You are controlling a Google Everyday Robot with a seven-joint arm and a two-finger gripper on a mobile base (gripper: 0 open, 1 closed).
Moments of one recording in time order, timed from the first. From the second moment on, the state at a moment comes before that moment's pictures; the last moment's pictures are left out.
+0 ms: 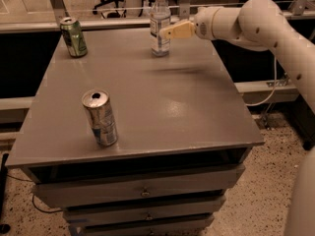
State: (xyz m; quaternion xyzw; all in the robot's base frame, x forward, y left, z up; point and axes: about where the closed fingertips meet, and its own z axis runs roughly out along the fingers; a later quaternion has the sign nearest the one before) arm 0.809 -0.087 0.934 -0.32 0.72 0.20 0.58
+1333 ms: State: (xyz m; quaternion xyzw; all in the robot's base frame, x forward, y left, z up) arm 0.851 -0.011 0.950 -0.33 0.69 0.27 0.59
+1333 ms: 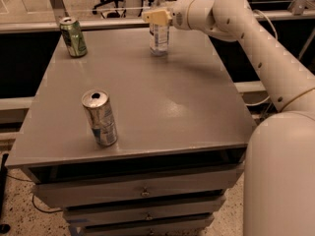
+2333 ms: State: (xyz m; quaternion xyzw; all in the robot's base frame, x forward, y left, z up) arm 0.814 0.083 1.024 -0.37 0.61 0.35 0.61
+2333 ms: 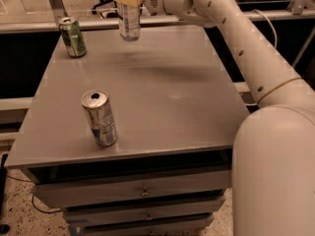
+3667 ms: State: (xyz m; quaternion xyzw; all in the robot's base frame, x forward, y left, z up) arm 0.793 0.191 1.015 -0.44 0.57 0.40 0.57
